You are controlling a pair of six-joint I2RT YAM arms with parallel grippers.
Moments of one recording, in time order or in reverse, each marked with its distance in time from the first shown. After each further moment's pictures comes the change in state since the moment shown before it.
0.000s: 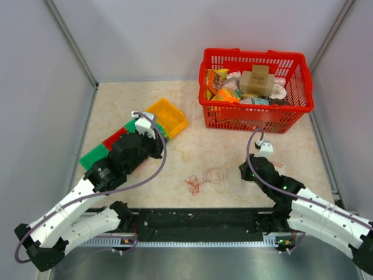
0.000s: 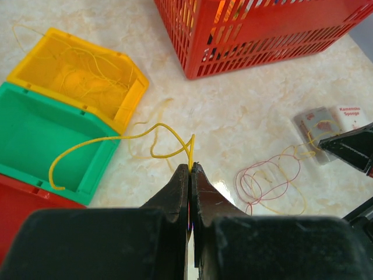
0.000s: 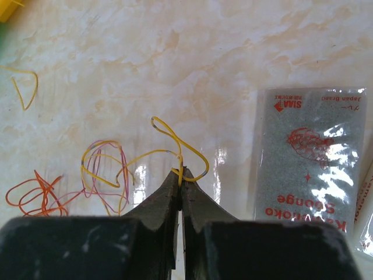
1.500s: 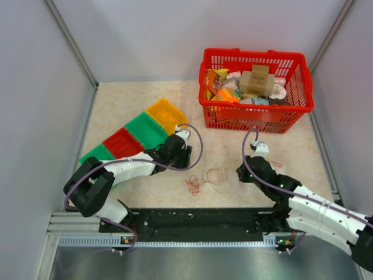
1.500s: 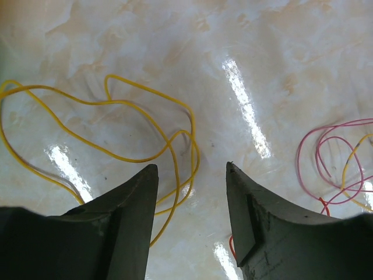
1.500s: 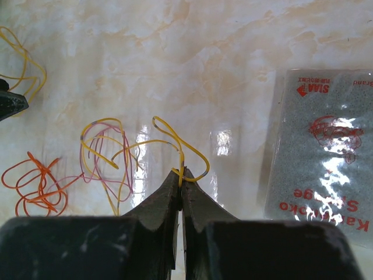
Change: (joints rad) left arm 0.021 0.692 -0.188 0.322 0.123 -0.088; right arm -0.003 0.060 0.000 0.004 -0.071 0.001
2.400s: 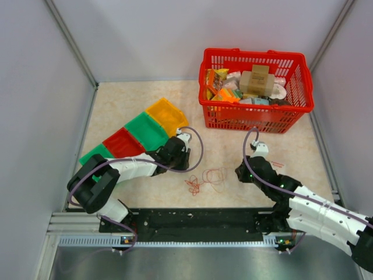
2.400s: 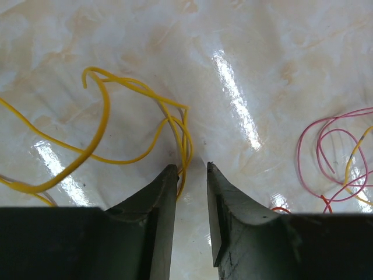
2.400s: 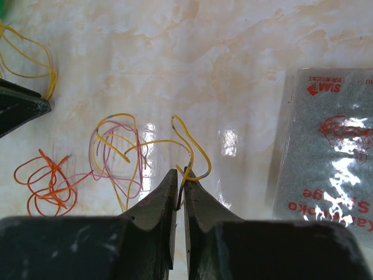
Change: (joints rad) left arm 0.001 0.044 -0.037 0.072 0.069 -0.010; right arm 0.000 -0.006 0.000 0.005 -0.024 0.013
